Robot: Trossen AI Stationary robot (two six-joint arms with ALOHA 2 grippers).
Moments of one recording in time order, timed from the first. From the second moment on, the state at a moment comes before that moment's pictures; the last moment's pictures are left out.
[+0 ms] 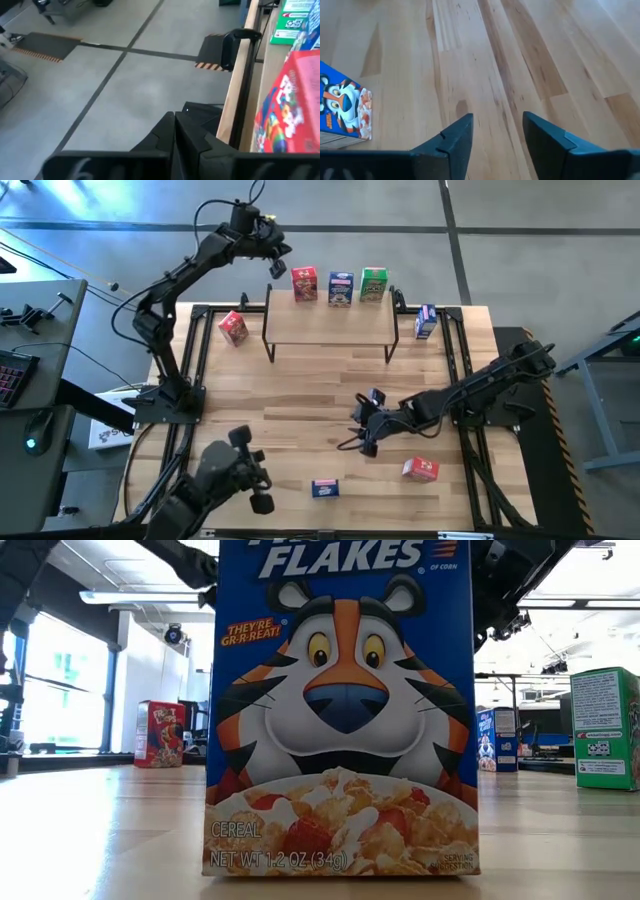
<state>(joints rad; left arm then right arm) 1.00 1.84 1.73 -0.48 0.33 0.56 0.36 1.50 0.88 -0.20 0.35 0.44</state>
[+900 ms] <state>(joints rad) 0.98 1.89 1.73 -0.46 0.70 0.69 0.34 1.50 0.88 -0.15 0.29 0.36</state>
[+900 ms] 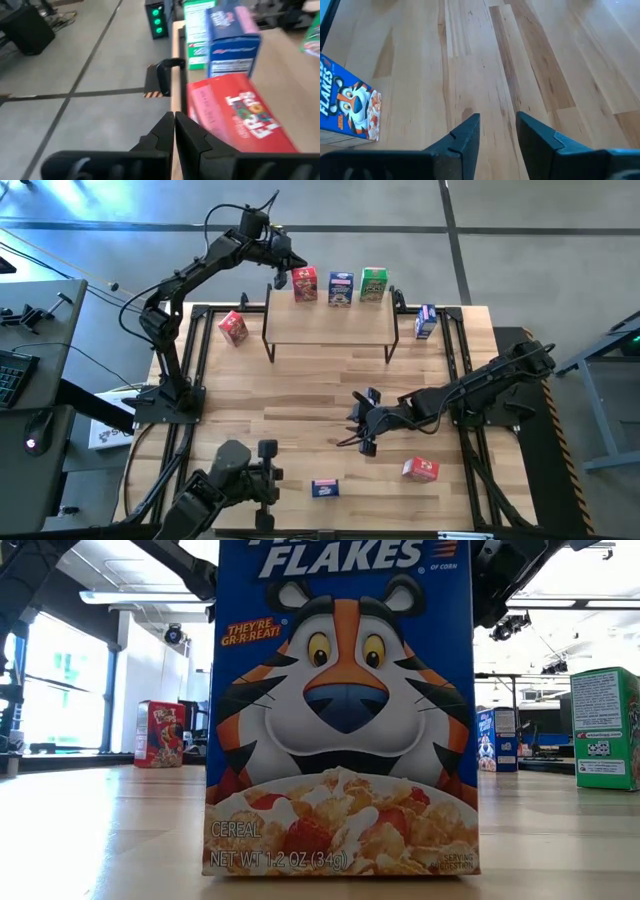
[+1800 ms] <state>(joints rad) 0.99 1.88 1.73 -0.42 0.64 0.64 0.34 1.50 0.88 -0.13 0.28 0.33</state>
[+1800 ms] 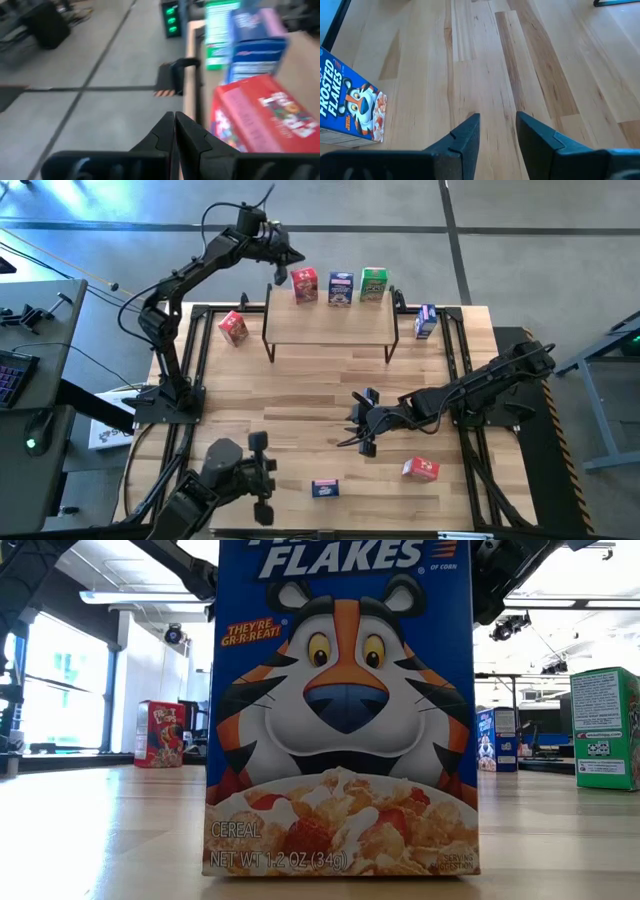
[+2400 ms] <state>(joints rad) 0.99 1.70 1.66 -0.77 0.21 0.34 0.33 1.50 0.88 -0.13 0.28 0.29</state>
